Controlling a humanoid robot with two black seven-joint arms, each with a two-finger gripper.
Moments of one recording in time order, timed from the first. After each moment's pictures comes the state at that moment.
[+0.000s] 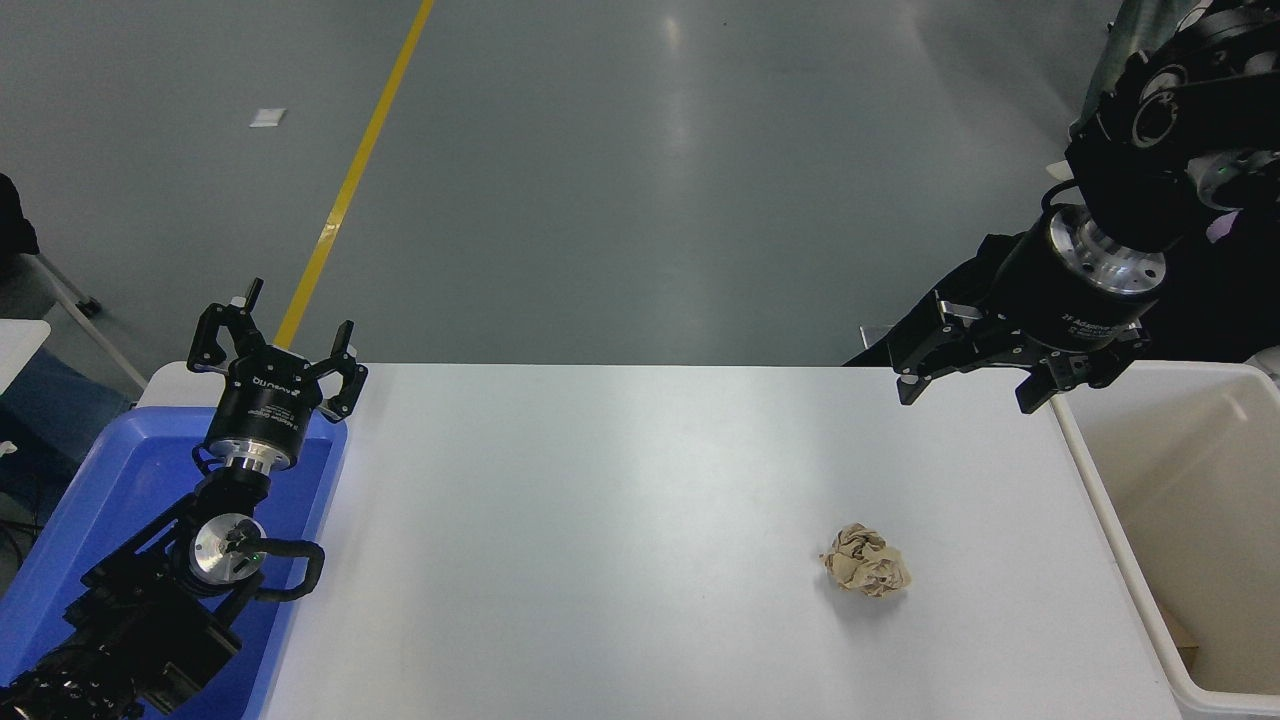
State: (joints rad) left arm -0.55 0.24 -0.94 -0.52 0.01 -0.56 -0.49; right arm 2.27 -0.33 -1.26 1.43 -0.02 0.79 -0.13
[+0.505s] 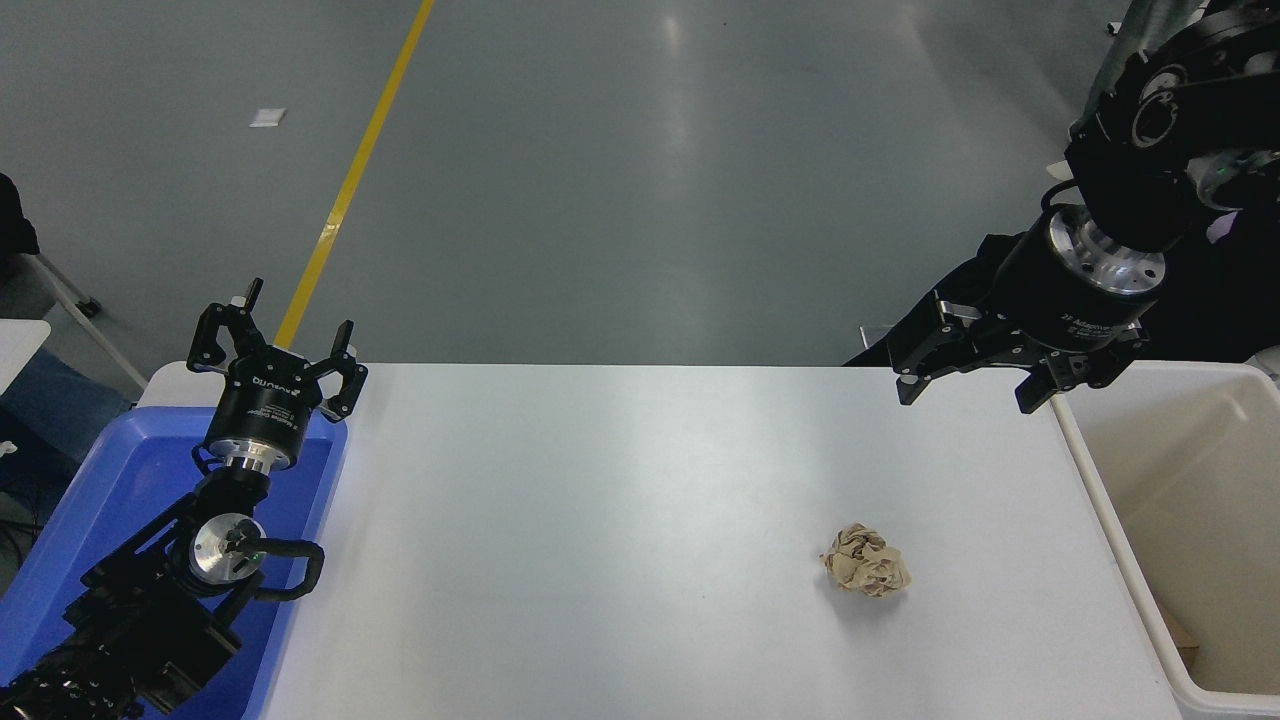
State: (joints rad) left arm -0.55 0.25 -0.94 -0.52 0.01 -0.56 -0.49; right arm 2.27 -0.33 -1.26 1.43 -0.02 0.79 -0.13
